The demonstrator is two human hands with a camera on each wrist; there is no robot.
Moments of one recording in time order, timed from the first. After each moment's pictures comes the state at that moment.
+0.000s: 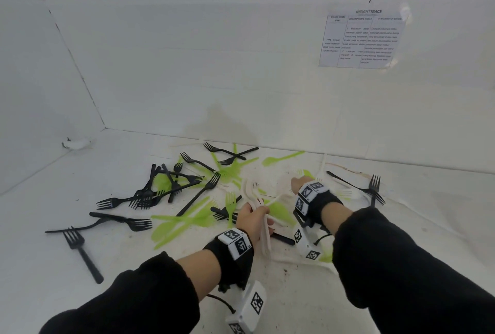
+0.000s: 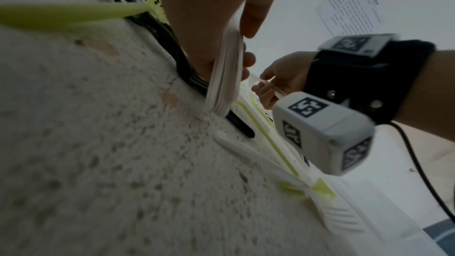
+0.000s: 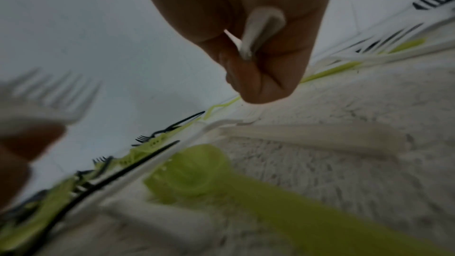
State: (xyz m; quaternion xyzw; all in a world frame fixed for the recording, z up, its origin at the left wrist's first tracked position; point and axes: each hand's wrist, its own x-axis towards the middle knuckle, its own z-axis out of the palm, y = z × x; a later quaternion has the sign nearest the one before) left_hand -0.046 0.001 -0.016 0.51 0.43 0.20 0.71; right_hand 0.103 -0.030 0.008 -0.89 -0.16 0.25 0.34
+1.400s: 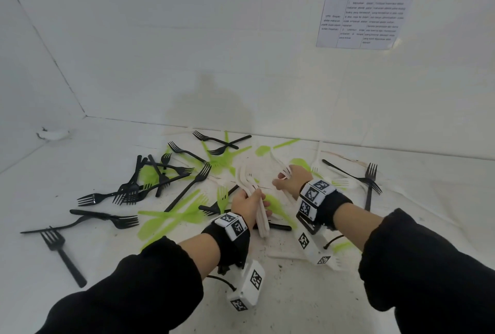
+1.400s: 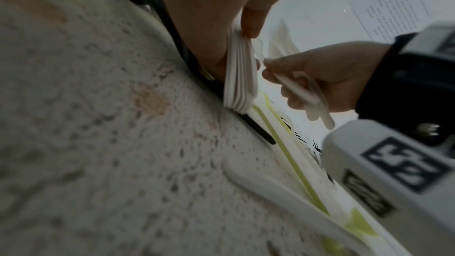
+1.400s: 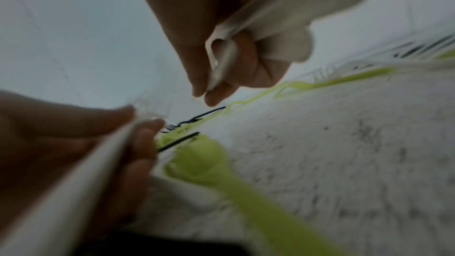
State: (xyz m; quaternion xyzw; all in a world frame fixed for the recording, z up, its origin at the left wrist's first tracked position) left_hand -0.014 0.024 -0.037 0.47 0.43 0.22 0.74; right_hand 0.108 -0.032 -0.003 -0.87 -0.30 0.24 0.29
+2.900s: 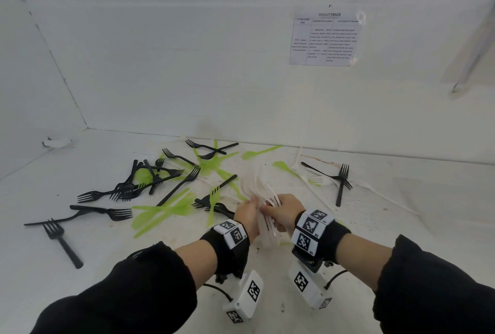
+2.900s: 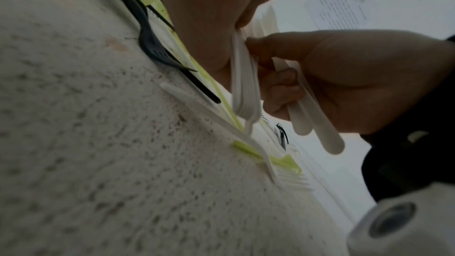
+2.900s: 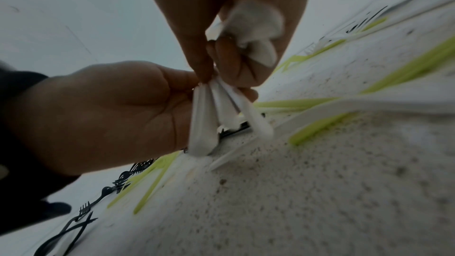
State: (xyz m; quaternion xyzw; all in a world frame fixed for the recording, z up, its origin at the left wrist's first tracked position) left_hand -0.026 -0.036 -0.033 0.47 0.41 0.17 0.77; right_hand 0.042 -0.113 -0.015 -0.79 -0.25 0.32 0.47
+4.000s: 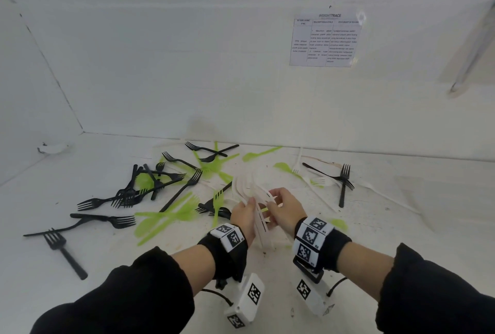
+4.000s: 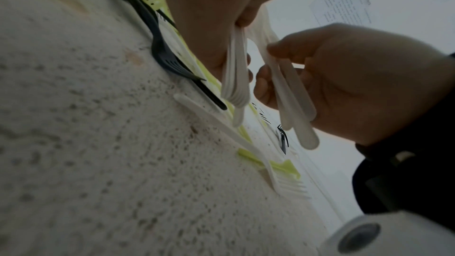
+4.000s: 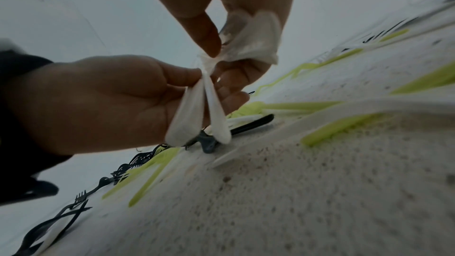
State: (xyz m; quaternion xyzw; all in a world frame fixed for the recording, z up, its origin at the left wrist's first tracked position) left_hand -0.040 -0.029 -0.024 0.46 0.39 0.21 0.77; right_hand 0.020 -0.107 0.001 -0.79 -0.24 0.25 0.51
